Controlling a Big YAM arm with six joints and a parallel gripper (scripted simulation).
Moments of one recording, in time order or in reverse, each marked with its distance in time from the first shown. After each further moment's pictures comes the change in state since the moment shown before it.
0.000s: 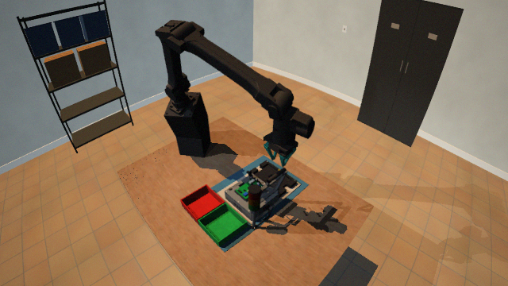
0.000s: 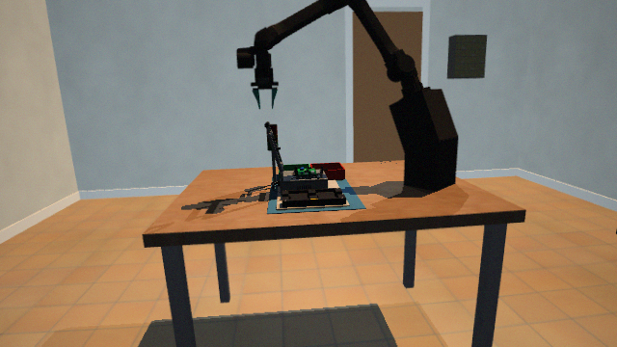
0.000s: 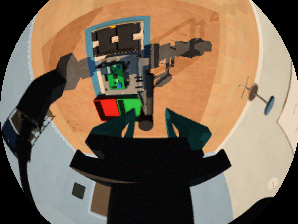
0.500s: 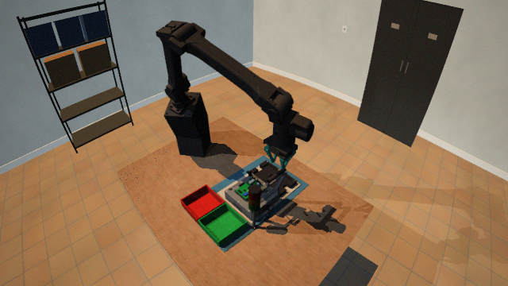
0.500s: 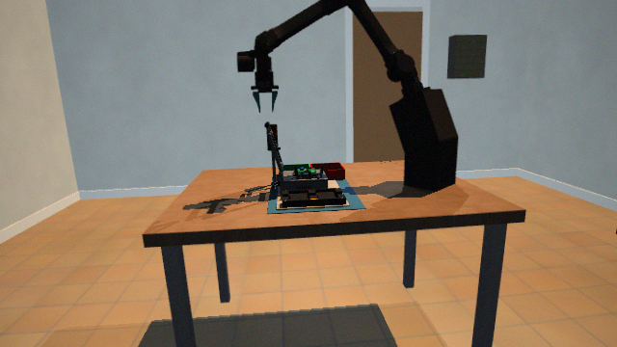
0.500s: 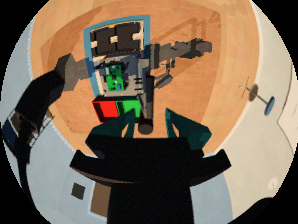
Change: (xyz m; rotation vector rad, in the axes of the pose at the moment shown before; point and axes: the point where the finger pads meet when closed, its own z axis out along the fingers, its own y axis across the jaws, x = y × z) arm -0.002 0.000 0.013 0.002 -0.001 -0.003
